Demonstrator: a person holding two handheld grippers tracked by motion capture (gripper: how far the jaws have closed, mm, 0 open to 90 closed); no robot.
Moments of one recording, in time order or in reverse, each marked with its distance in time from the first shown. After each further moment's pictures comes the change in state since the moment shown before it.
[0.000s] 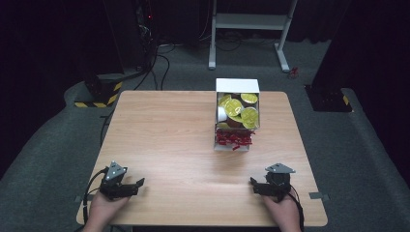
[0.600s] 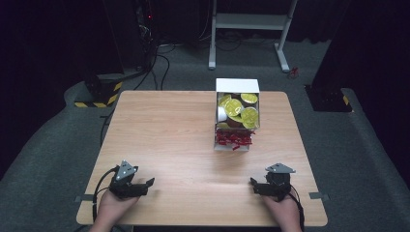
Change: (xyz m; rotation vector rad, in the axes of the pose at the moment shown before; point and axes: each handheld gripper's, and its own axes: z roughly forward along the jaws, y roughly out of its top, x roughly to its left) left arm -0.028 0.020 0.007 -0.002 -0.024 0.060; right arm -0.001 0.000 0.000 0.002 0.008 -0.009
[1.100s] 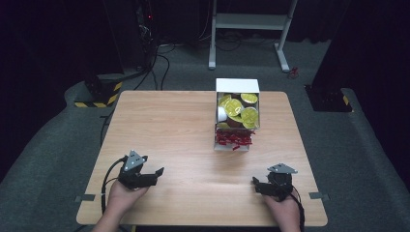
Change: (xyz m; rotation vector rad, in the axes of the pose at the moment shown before) left arm -0.016 0.042 0.006 -0.085 -0.025 0.015; right arm -0.002 -0.002 -0.004 0.005 -0.036 0.033
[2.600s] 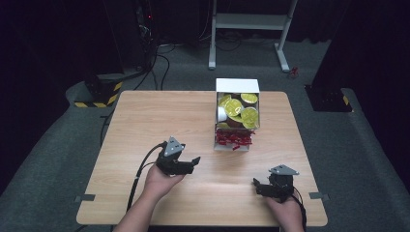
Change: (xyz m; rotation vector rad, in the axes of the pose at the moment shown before) left arm -0.069 0.072 0.058 -0.053 -0.134 0.068; right arm -0.002 -0.004 -0.001 -0.008 0.013 -0.003
